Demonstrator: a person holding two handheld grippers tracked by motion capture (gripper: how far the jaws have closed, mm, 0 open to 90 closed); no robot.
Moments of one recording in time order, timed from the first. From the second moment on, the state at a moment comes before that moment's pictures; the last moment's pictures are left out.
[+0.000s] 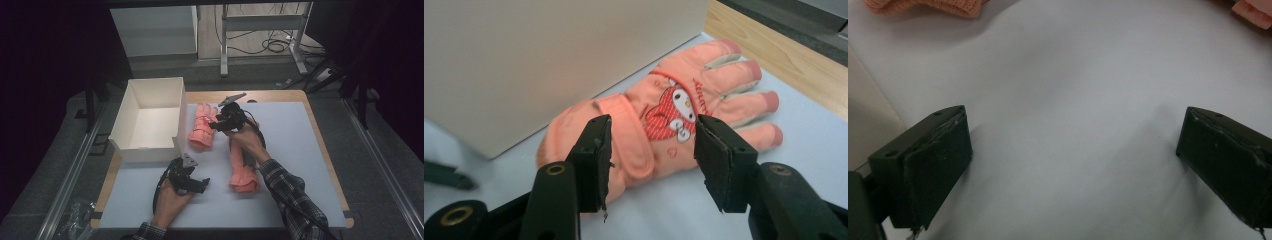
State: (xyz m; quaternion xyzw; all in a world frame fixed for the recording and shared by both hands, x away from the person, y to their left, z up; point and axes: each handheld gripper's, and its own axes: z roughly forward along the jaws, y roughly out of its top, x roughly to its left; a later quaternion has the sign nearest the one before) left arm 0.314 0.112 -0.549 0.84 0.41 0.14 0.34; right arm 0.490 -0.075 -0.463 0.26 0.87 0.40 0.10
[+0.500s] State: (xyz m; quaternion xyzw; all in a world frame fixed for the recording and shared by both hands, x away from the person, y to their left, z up) left arm 0.313 0.112 -0.549 0.83 0.41 0.14 0.34; right arm 0.532 -0.042 -0.484 0.29 0.88 0.37 0.10
